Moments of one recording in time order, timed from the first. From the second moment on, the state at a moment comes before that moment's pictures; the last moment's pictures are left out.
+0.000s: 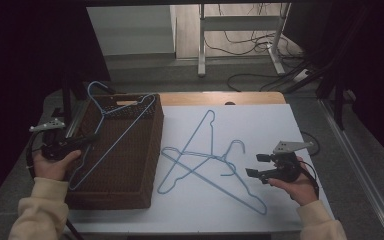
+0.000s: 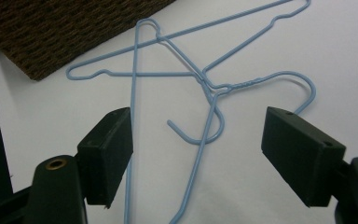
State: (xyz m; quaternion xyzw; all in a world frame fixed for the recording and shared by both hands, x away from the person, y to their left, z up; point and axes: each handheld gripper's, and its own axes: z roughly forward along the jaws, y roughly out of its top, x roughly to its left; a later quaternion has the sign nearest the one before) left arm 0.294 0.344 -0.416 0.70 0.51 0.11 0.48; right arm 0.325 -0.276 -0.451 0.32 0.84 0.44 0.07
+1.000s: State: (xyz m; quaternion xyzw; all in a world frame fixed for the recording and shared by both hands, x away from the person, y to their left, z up) left arm 0.268 0.284 -0.422 0.75 0.45 0.14 0.46; right arm 0.327 -0.274 -0.454 0.32 0.84 0.44 0.06
